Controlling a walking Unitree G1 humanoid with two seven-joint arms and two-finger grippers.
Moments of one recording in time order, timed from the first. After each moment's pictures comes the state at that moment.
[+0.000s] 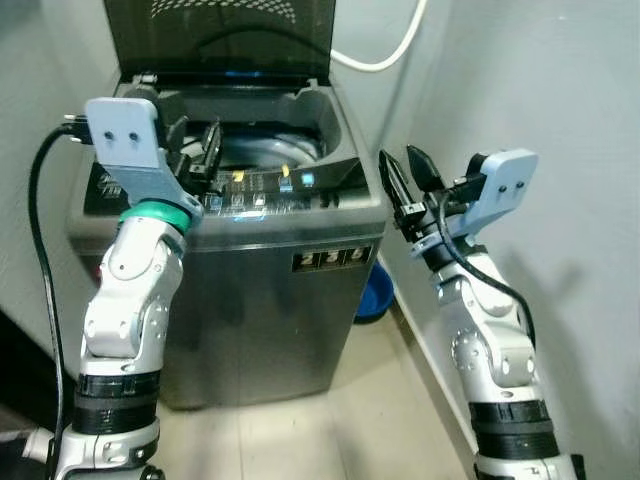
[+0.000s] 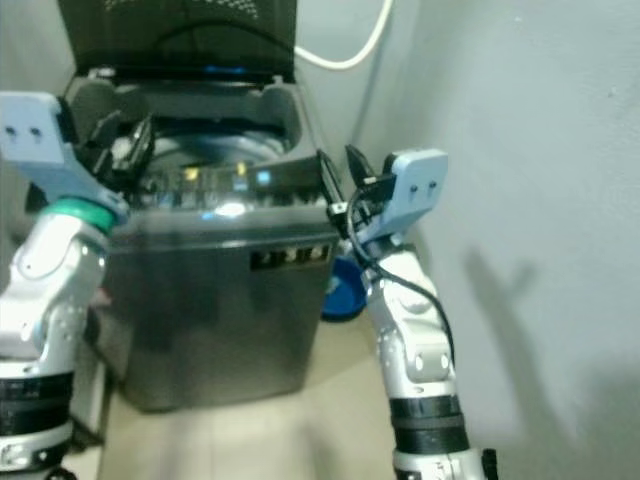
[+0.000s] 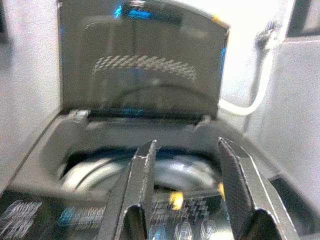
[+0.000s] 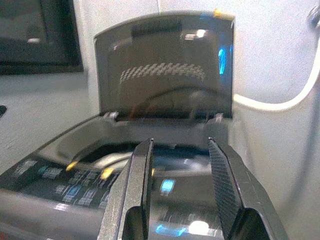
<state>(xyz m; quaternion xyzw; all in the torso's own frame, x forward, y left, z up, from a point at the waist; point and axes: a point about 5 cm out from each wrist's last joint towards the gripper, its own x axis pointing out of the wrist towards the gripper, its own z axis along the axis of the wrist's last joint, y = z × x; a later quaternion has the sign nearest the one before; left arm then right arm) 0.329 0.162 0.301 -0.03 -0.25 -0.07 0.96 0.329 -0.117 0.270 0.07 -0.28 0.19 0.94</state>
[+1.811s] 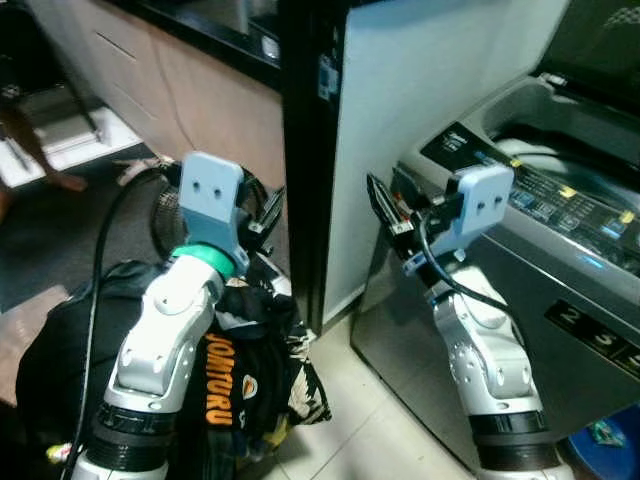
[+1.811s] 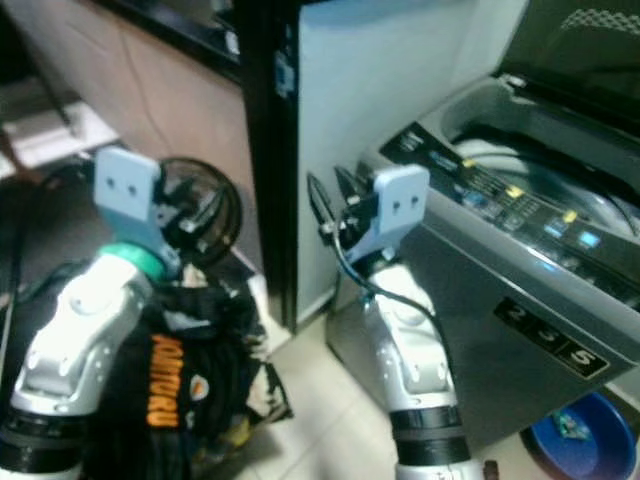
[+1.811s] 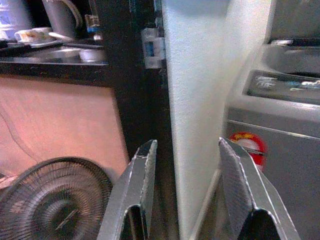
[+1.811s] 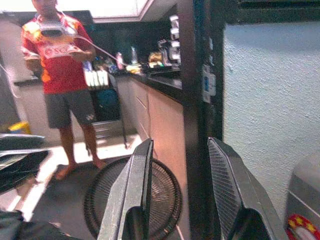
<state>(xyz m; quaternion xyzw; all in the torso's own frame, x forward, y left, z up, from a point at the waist) 0.320 0.111 0.262 0.04 -0.18 -0.20 0.96 0.328 -0.121 0.251 0.05 -0.25 0.20 0.94</state>
